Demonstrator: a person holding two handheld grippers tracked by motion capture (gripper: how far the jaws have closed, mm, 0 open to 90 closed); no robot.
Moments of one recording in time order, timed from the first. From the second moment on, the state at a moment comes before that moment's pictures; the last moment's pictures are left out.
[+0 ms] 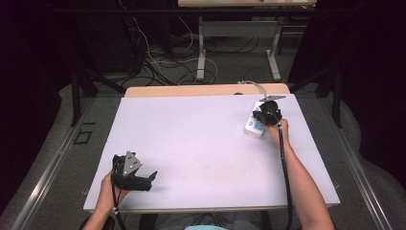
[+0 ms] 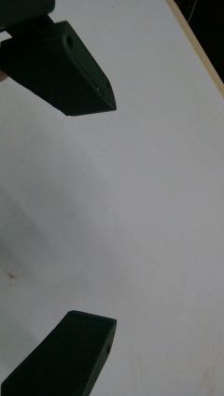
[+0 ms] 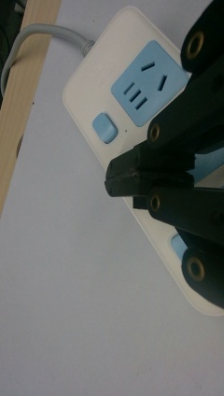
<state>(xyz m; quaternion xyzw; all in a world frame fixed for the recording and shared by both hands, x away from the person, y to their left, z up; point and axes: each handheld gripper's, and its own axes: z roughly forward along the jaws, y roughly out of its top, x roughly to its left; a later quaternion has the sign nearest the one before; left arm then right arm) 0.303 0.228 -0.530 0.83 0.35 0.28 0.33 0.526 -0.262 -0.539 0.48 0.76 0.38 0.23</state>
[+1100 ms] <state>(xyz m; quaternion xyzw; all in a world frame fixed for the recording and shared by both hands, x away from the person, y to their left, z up) 0.302 0.228 -0.529 0.83 0.35 0.28 0.34 0.526 -0.261 -0.539 0.47 0.76 0.37 0.23</state>
